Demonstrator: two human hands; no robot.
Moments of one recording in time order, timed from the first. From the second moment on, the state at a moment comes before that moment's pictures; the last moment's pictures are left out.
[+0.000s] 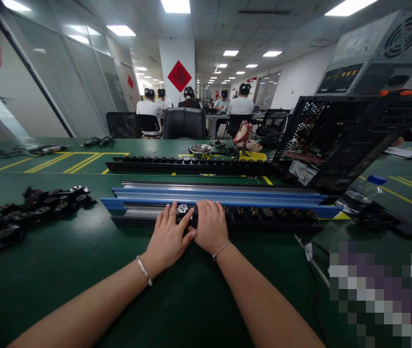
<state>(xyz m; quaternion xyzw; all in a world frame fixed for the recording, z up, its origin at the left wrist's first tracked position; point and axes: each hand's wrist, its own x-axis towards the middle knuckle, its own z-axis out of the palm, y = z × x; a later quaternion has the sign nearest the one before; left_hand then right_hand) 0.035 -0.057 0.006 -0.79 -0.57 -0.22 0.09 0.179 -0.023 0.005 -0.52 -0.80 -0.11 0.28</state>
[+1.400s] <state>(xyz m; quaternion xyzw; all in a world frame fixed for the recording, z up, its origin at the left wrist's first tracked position) 0.005 -0.048 0.017 -0.79 -0.58 -0.15 0.14 0.180 -0.022 0.009 -0.56 -0.75 -0.13 0.33</state>
